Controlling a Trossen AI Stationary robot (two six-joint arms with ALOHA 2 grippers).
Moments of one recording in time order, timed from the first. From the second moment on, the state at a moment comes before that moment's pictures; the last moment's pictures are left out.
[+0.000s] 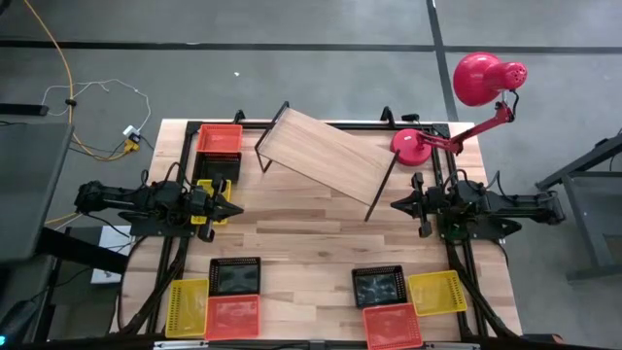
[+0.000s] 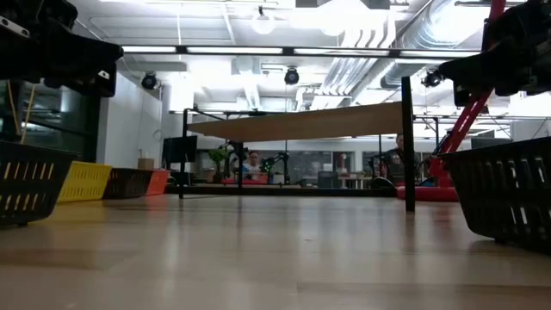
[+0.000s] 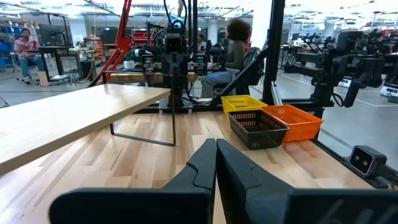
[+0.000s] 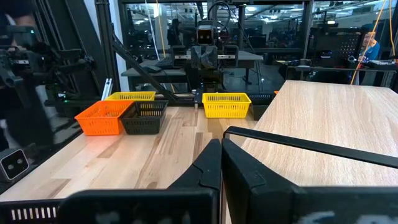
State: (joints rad) left arm -0.01 0.00 0.01 0.02 -0.01 0.00; right arm 0.01 0.01 0.01 0.02 -0.04 0.00
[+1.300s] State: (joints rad) left arm -0.10 0.69 0.77 -0.19 -0.31 -0.27; right arm 0.01 0.01 0.01 0.02 -0.04 0.00
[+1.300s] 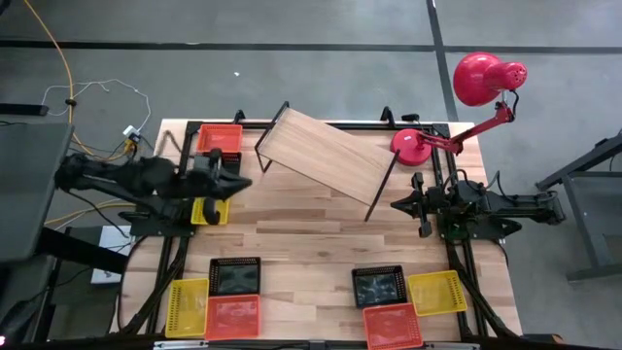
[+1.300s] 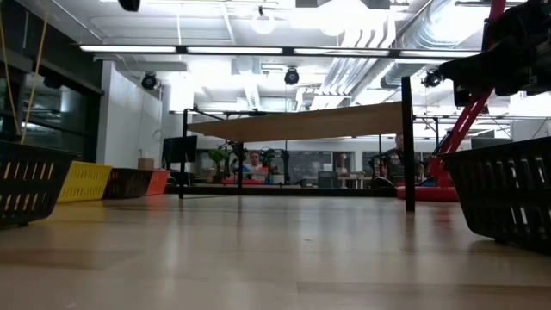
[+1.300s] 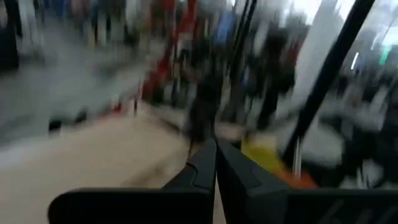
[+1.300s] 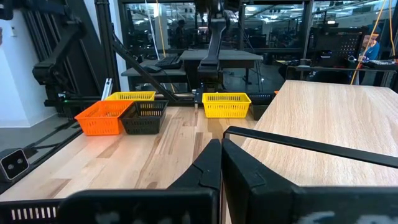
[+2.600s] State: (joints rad) left arm -0.21 0.96 0.64 -1.10 -0.13 -0.59; right arm 0.01 0.01 0.01 0.02 -0.04 0.00
